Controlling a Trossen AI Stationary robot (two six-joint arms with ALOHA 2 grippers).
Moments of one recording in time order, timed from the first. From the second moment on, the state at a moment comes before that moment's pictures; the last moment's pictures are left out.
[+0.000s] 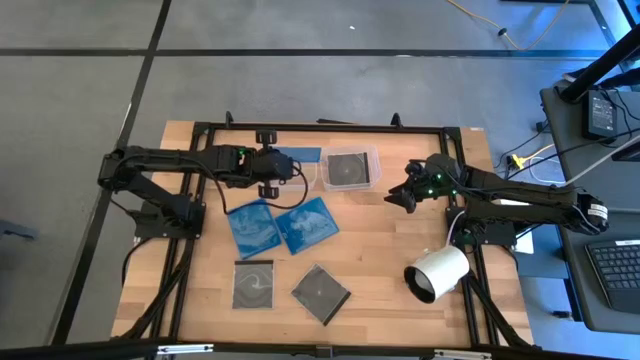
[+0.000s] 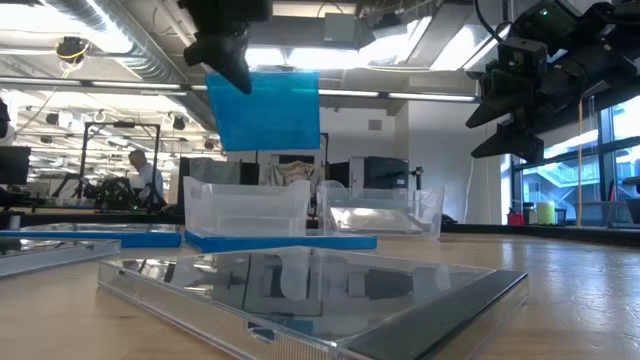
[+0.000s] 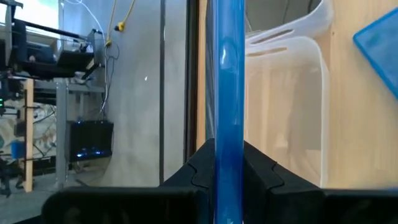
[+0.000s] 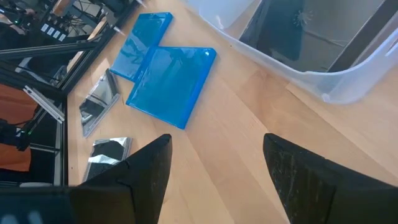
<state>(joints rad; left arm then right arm) 0.08 1.39 1.26 -0.90 -0.67 0.33 -0.35 0.76 0.40 -0.22 -0.27 0.59</state>
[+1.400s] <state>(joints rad) -0.24 1.55 1.25 -0.86 -1.44 0.53 -0.30 1.28 0.52 0.78 -0.18 0.83</state>
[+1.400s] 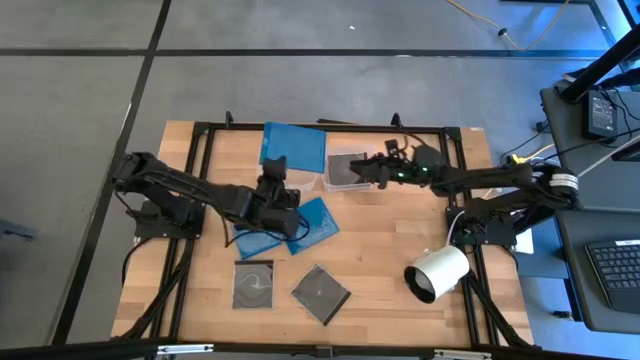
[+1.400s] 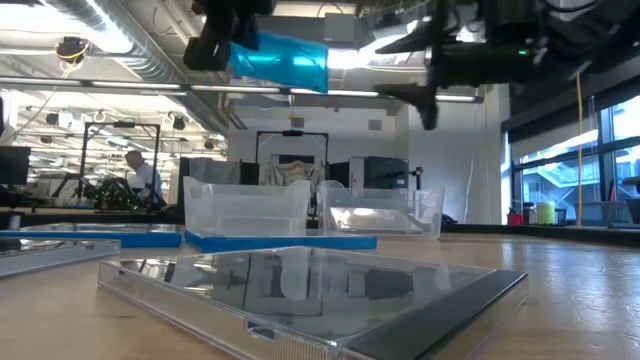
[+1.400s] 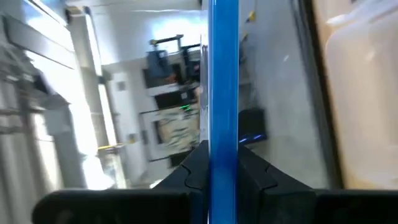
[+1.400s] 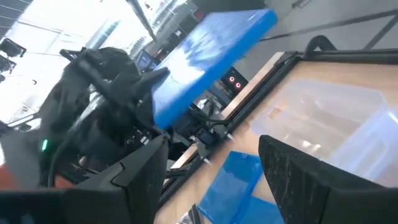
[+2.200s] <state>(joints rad) -0.33 1.64 1.25 -0.89 -1.57 0.44 -0.42 1.44 0.79 0.62 -0.34 0.76</state>
